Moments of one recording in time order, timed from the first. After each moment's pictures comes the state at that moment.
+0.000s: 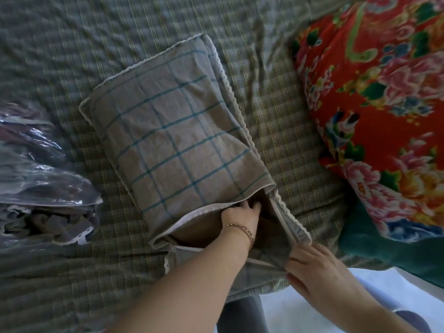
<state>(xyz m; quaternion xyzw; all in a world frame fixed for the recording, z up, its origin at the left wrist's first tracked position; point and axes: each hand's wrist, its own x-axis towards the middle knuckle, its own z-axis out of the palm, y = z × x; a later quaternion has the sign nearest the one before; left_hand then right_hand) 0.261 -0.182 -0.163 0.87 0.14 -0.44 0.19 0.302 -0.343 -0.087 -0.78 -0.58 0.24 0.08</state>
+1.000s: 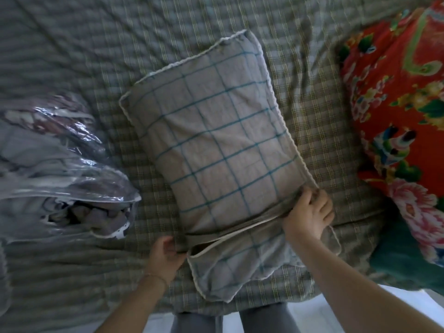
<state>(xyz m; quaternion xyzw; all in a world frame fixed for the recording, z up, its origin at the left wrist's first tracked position) 0.078 -0.084 -0.176 0.52 0.66 -0.19 0.51 0.318 -0.233 -0.183 -0.95 -0.05 0.30 -0.03</state>
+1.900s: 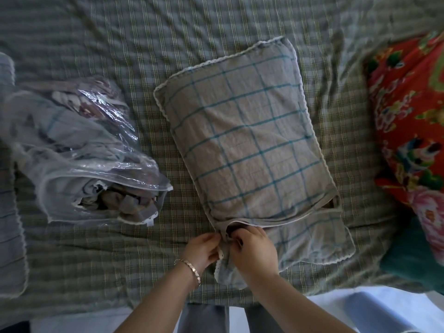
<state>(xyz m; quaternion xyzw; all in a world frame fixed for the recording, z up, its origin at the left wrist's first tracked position) 0.074 -0.076 -0.168 0.21 0.66 -0.11 0.72 0.163 -0.156 -0.139 -0.89 -0.34 0.29 0.12</state>
